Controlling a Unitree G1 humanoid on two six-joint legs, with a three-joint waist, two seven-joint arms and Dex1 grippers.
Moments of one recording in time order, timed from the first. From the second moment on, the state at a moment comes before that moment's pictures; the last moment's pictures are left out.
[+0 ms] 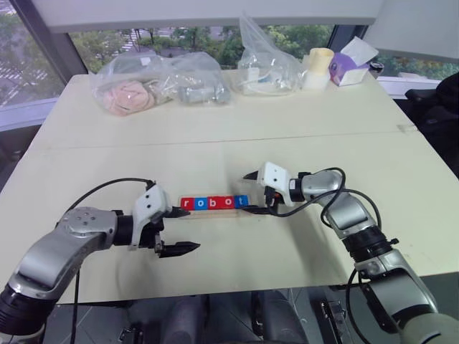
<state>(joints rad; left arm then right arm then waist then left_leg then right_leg) -0.12 0.88 -0.03 -0.46 -0.54 0.67 -0.99 -0.60 -0.48 0.29 0.22 0.01 0.15 1.06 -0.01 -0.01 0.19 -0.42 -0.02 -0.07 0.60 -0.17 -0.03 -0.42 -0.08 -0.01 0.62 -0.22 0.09</state>
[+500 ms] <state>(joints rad) 0.13 0.87 0.27 -0.53 -0.65 0.76 -0.92 -0.43 -0.53 0.09 -0.26 0.26 0.51 0.98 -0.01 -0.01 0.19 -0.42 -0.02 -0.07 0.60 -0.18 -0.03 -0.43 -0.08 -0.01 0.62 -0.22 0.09</state>
